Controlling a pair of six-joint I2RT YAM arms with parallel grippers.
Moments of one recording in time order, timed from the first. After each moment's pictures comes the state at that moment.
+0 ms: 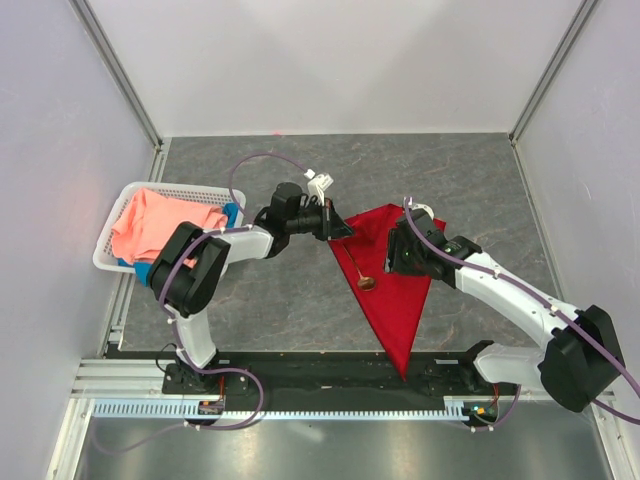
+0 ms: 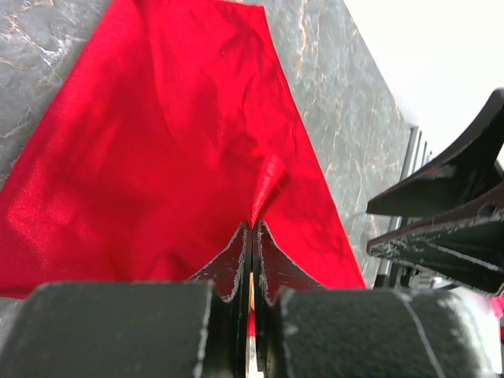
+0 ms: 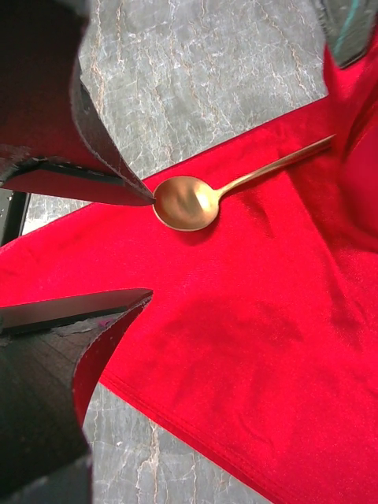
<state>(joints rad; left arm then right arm) -0.54 1.86 0.99 0.50 0.66 -0.53 0.59 1.23 0.85 -0.56 0.13 0.62</state>
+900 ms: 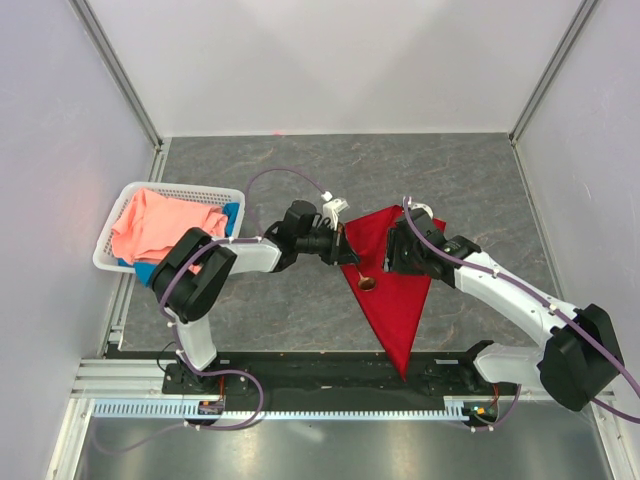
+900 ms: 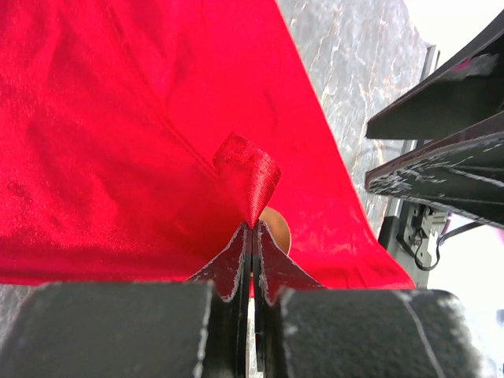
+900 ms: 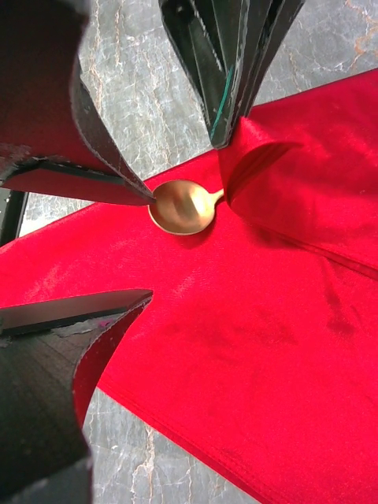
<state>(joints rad) -0.65 1.83 0.91 0.42 0.66 -0.42 0.59 1.23 0.85 -0.55 0.13 0.62</state>
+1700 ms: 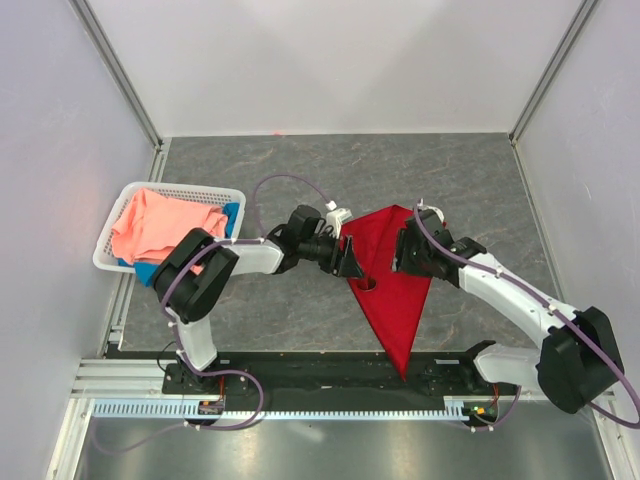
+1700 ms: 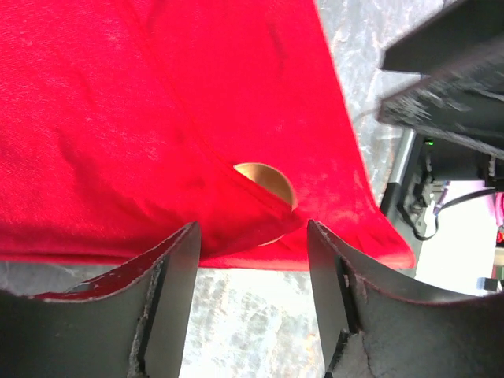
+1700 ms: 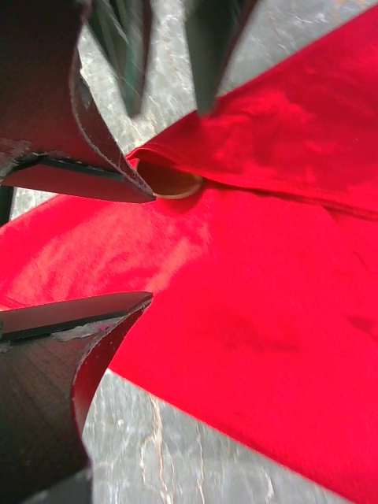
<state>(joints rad) -0.67 1.86 0.91 0.31 0.69 -0.41 0.53 1.22 0.80 -0.54 0.12 0.63</state>
